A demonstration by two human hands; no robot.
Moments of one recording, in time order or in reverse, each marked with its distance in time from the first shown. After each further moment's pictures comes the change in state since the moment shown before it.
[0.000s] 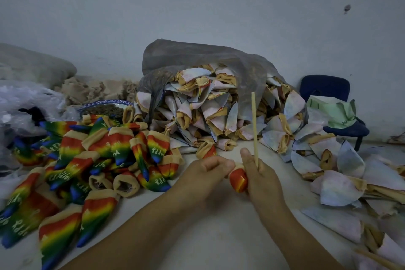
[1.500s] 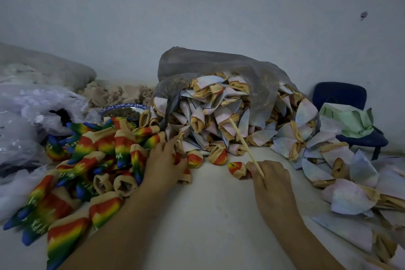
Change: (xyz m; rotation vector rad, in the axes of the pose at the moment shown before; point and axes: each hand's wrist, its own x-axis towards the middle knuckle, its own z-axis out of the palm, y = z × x) left_hand 0.023 -0.038 -0.092 0.814 0.571 -0.053; right_hand 0.002 0.018 -0.005 -0.547 0.088 -0.331
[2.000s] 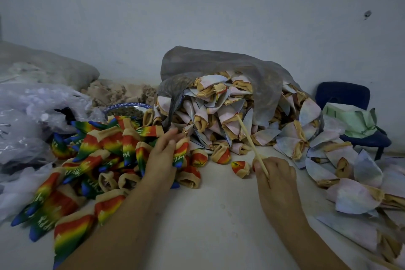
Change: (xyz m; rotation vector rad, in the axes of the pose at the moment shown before) left_hand -0.007 0.012 -0.011 -1.098 0.035 -0.219; right_hand 0.000 0.000 0.001 -0.053 0.088 -0.076
